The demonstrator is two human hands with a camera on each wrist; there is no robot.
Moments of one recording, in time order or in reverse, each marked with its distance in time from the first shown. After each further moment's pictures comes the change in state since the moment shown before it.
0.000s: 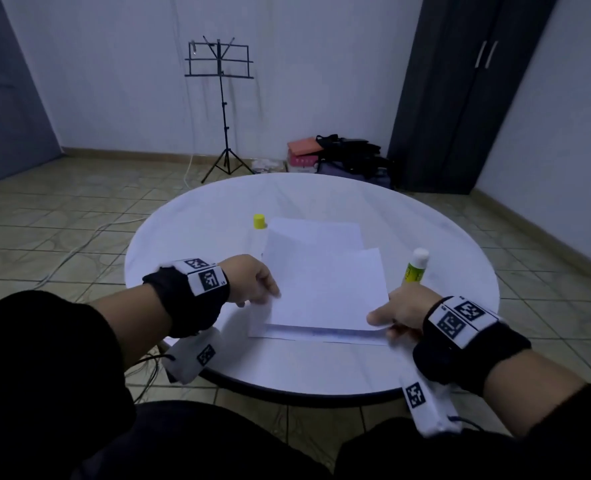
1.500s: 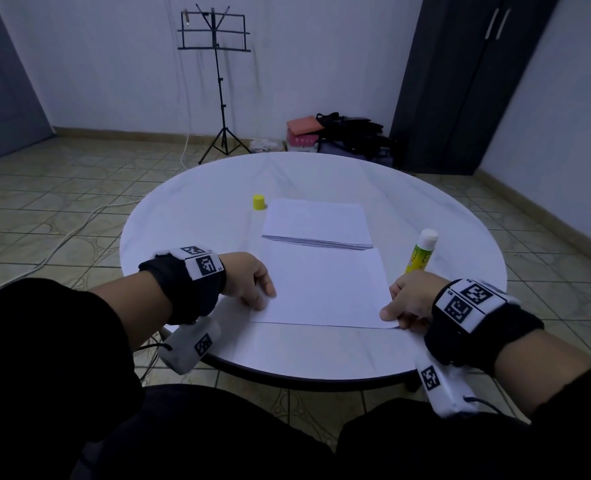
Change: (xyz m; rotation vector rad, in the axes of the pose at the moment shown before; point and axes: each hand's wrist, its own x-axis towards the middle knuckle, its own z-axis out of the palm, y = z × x) left_hand 0.015 -0.016 0.013 0.144 -0.136 -0.002; right_hand 0.016 0.005 0.002 -0.210 -0.038 -0.007
